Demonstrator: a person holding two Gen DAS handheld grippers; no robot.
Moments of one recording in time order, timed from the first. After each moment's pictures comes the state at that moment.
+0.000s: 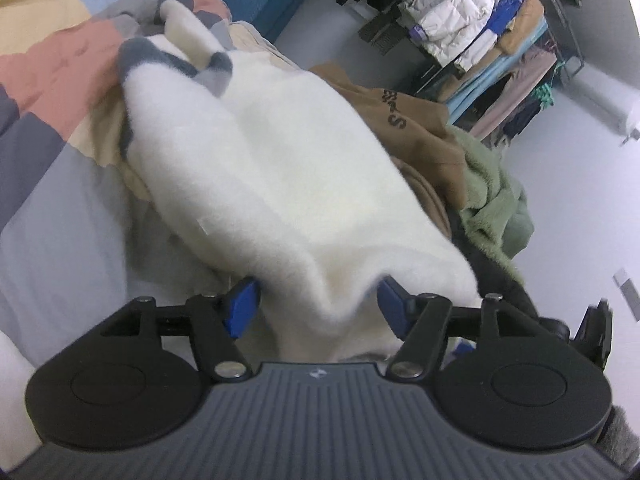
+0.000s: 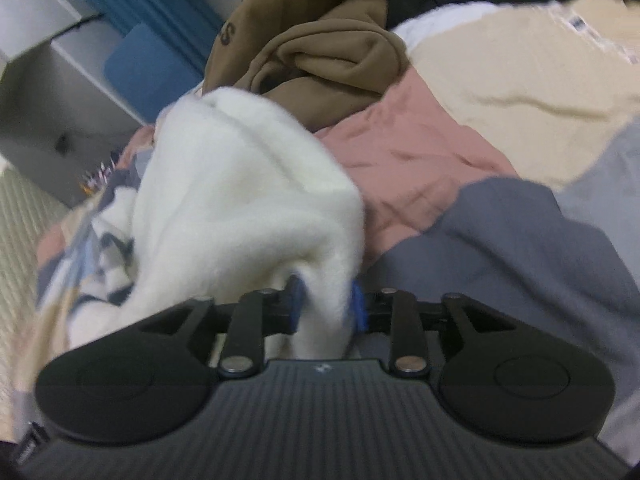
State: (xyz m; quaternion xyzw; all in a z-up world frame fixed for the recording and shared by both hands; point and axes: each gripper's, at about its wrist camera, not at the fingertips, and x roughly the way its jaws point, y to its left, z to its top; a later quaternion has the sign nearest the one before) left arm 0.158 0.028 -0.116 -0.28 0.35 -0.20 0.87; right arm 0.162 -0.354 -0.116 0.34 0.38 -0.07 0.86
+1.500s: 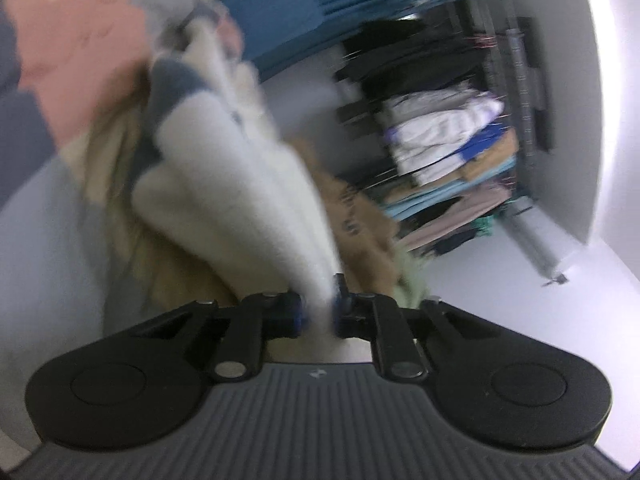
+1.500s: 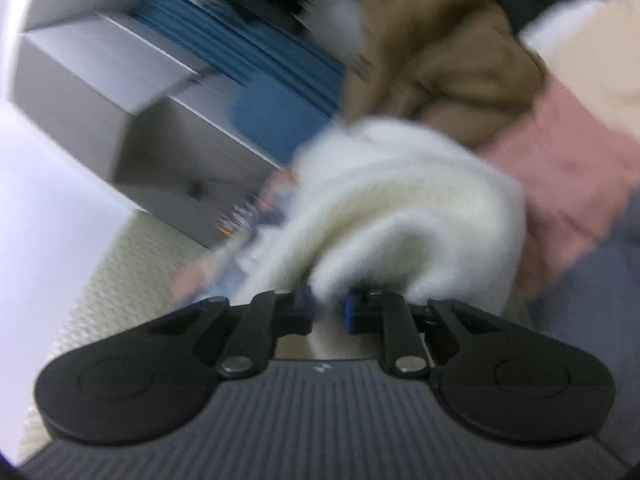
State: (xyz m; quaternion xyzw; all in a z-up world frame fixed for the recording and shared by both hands) left arm 0.195 0.092 -0.127 -0.49 0.23 -0.23 0.81; right arm 0.173 -0.322 -0.092 0.43 0.22 0.12 0.87
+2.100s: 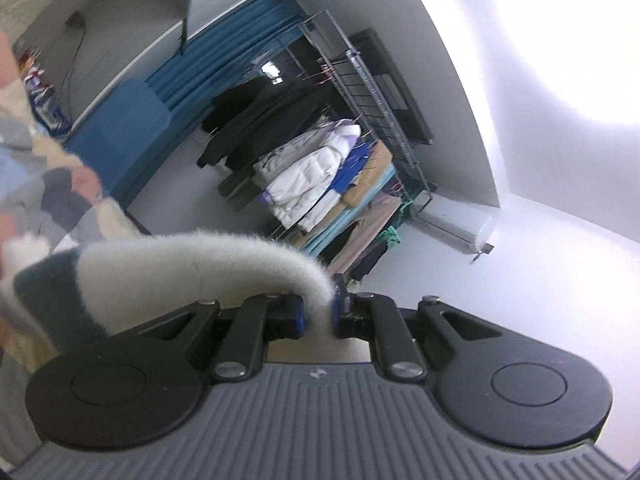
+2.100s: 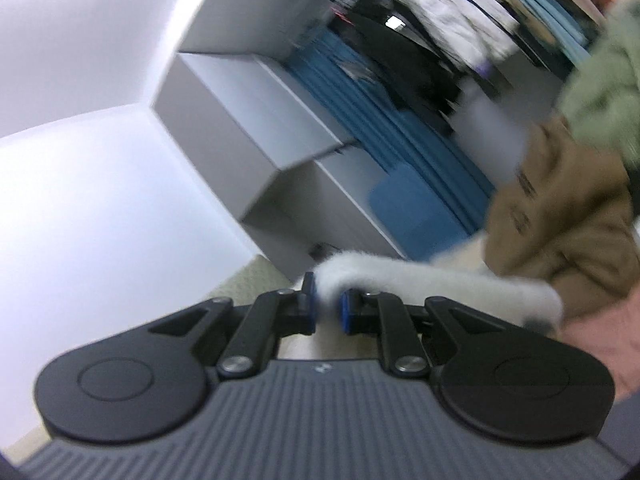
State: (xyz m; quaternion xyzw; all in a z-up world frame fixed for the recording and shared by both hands) left arm 0.065 0.120 0.096 -0.38 0.06 -0.32 0.87; right arm 0.090 -0.335 0.075 0.35 0.04 0.23 0.91
